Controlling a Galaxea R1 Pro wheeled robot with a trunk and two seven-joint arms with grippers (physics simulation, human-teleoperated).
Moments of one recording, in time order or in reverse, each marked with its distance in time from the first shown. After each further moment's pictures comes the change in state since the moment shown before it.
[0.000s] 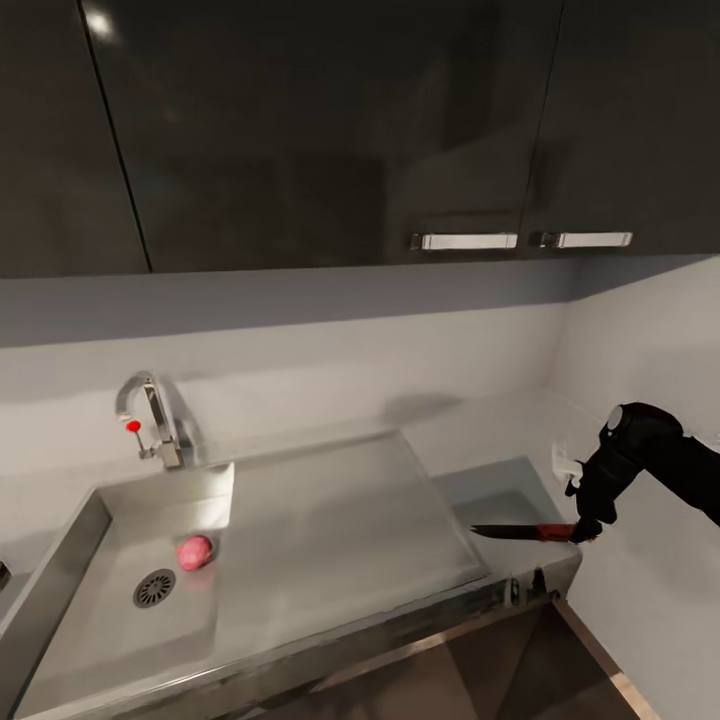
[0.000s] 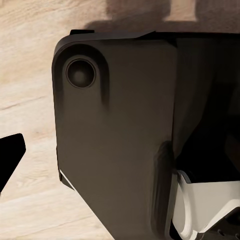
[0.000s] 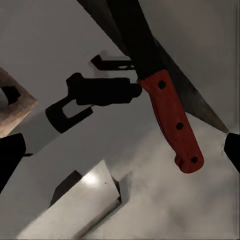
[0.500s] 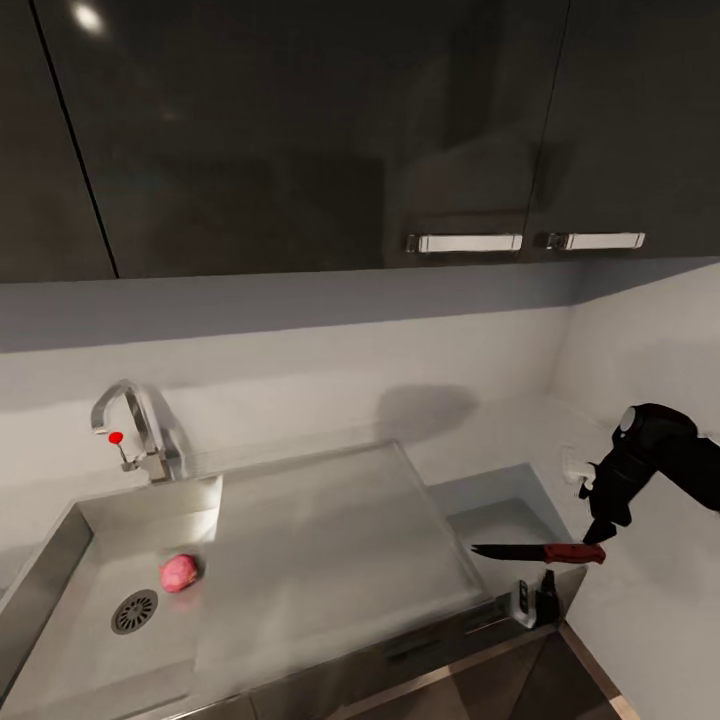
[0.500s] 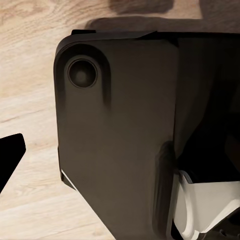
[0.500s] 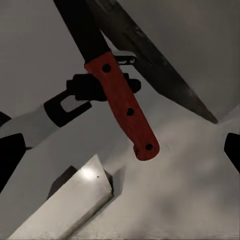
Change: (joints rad) left arm 0.000 0.003 0.000 0.000 0.000 0.000 0.000; right arm 0.000 -0.035 0.005 0.002 0.001 -0.003 0.001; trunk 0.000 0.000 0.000
